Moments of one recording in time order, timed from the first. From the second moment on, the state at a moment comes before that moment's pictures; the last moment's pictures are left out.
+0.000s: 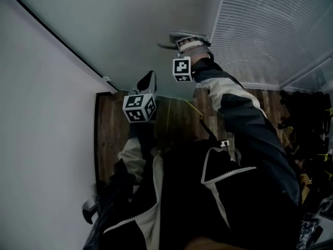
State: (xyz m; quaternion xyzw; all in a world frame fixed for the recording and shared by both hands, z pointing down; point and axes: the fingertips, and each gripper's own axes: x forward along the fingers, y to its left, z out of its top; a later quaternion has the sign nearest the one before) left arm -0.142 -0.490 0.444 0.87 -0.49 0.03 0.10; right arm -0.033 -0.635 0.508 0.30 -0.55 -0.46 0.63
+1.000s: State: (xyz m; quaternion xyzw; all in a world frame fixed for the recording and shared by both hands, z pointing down) left arm -0.189 -0.509 0.459 0.80 -0.58 0.04 0.13; right arm 0.006 -0.788 0.512 0.32 -0.53 -0.43 0.66
